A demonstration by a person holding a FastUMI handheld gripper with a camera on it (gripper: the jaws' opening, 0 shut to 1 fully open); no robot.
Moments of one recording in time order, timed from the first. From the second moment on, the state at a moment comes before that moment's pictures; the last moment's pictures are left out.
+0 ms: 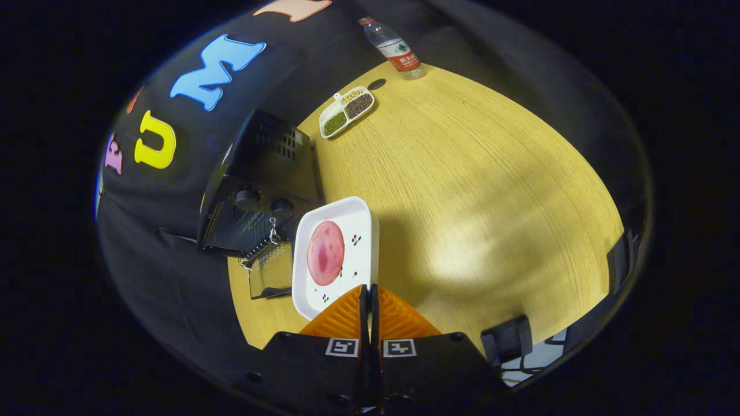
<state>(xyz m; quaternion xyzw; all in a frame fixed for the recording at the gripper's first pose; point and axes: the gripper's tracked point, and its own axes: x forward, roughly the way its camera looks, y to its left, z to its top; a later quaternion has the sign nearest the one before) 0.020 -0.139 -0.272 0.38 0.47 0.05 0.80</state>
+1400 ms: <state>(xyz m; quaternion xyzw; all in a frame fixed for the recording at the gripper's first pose) 0.025 0.057 -0.172 0.45 0.41 0.08 0.79</state>
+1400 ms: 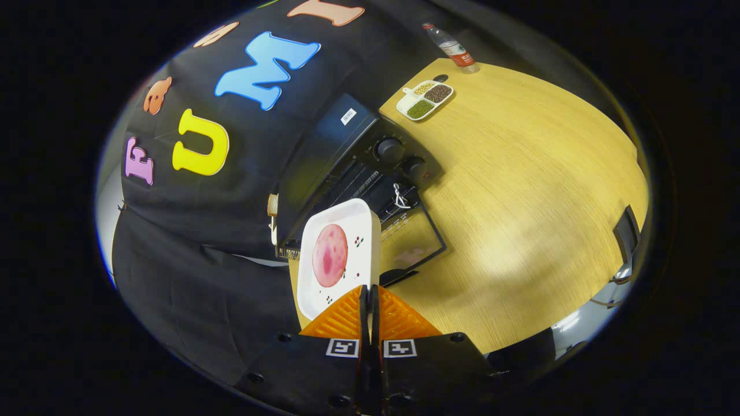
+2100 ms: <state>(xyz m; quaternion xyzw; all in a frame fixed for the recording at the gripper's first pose) 0.117 0.114 -0.222 0.51 0.43 0.05 0.74</state>
